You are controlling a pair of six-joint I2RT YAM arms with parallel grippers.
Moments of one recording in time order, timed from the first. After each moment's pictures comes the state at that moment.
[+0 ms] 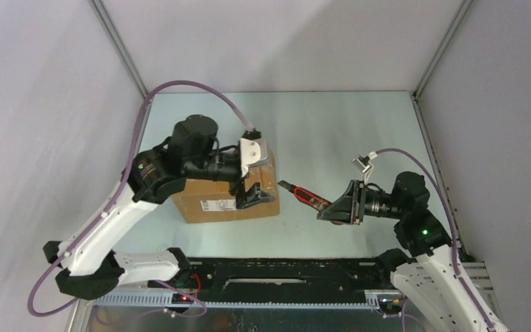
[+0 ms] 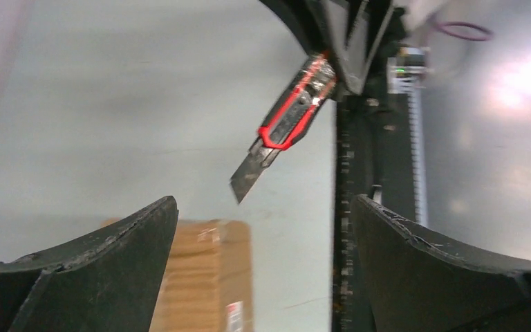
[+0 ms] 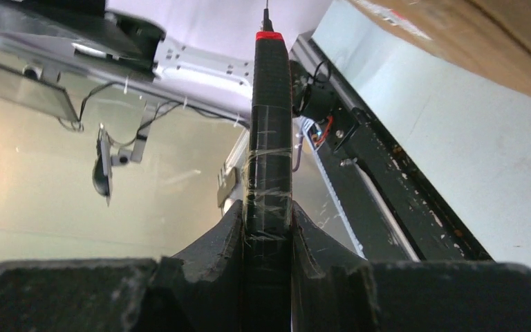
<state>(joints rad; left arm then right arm) -0.87 1.14 1.57 -0.88 0.47 0.36 0.39 0.55 0.62 -0.25 -0.99 0.93</state>
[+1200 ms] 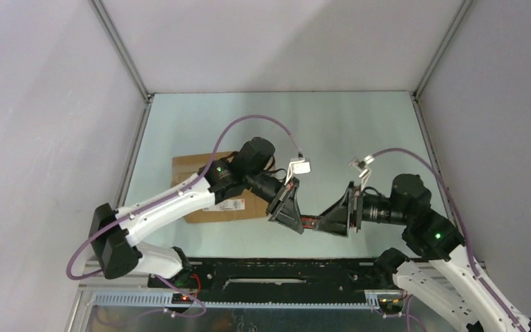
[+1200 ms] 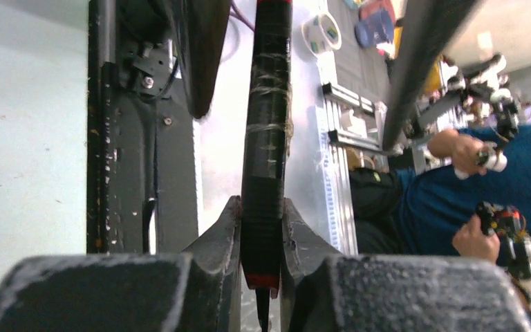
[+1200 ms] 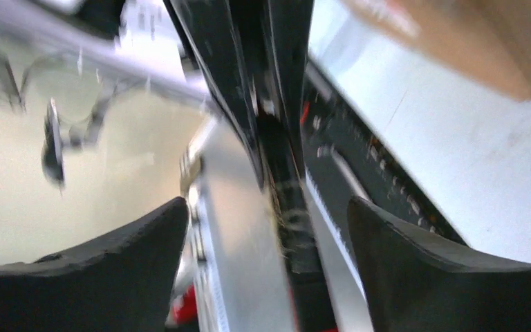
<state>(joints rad) -0.94 1.38 1.25 -0.55 1.05 -0.26 0.65 0.58 0.78 -0.52 -0.79 0.75</state>
